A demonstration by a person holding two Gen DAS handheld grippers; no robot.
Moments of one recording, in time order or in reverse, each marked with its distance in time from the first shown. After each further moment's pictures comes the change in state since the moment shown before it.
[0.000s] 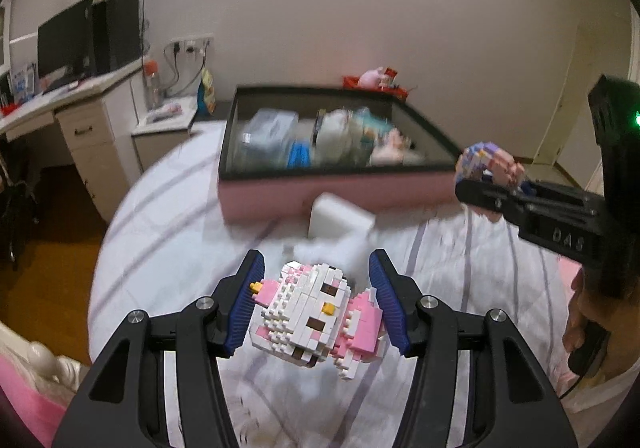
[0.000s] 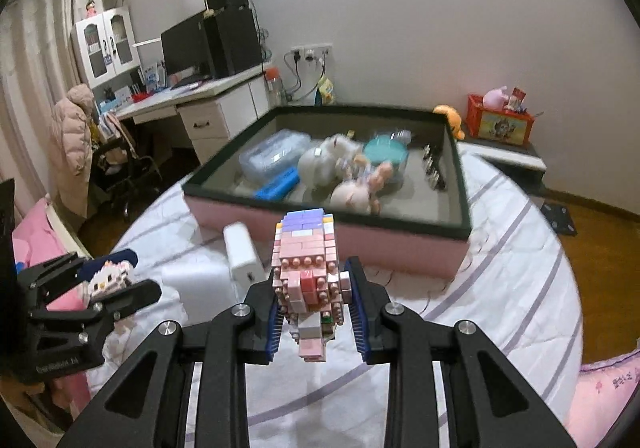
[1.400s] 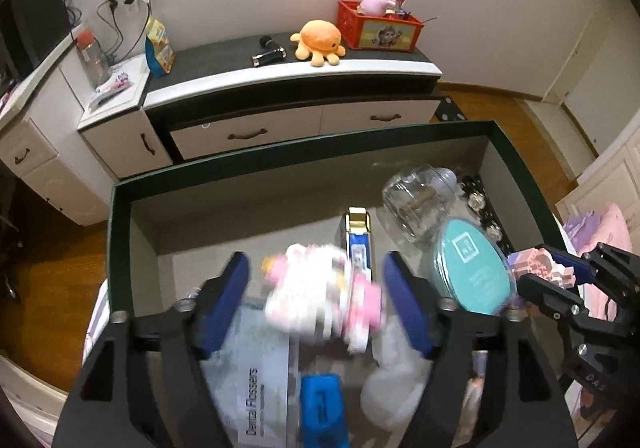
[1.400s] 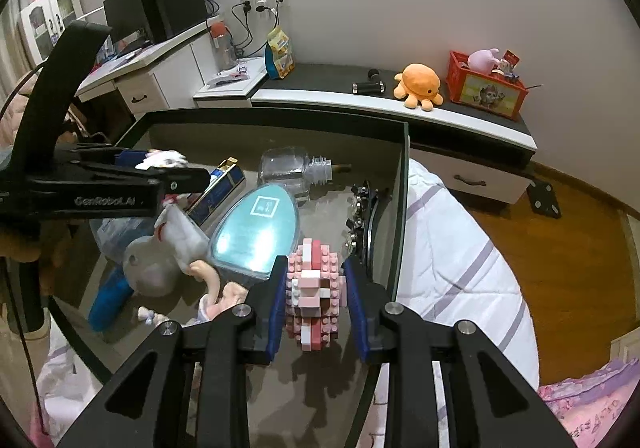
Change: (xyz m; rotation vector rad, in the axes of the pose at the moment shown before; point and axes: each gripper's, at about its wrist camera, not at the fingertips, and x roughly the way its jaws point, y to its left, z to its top) left arm 0.254 0.016 0.185 0.072 0.372 -0.032; right arm 0.134 -0.104 0.093 0.045 0.244 -0.079
